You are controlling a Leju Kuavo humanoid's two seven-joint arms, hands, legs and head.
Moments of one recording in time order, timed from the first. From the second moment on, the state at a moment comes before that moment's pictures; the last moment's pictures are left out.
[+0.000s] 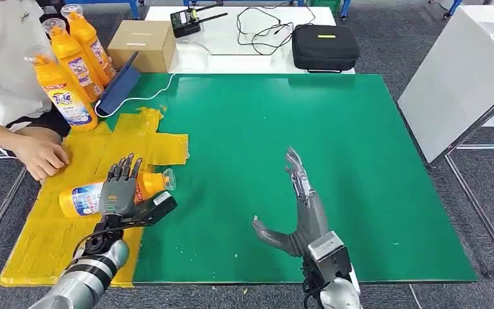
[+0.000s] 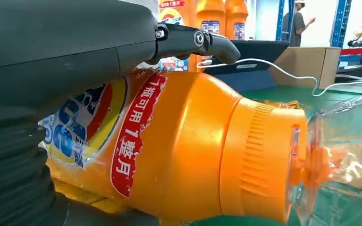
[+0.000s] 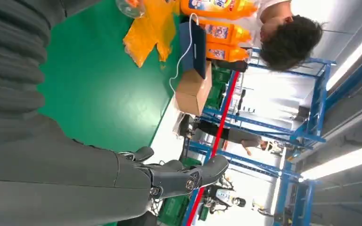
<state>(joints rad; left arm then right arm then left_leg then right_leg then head) -0.43 0.03 -0.17 -0.61 -1.26 0.68 -0.09 0.01 0.02 0.44 -1.72 0.15 -0.14 -0.37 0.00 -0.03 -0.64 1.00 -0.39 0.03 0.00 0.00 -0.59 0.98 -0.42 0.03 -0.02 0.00</state>
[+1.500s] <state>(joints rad) 0.11 -0.01 -0.27 -1.76 -0.38 0.23 -0.38 0.22 0.00 0.34 -1.80 0.25 -0.22 -0.36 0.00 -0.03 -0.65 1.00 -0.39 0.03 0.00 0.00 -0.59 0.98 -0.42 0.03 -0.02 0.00</state>
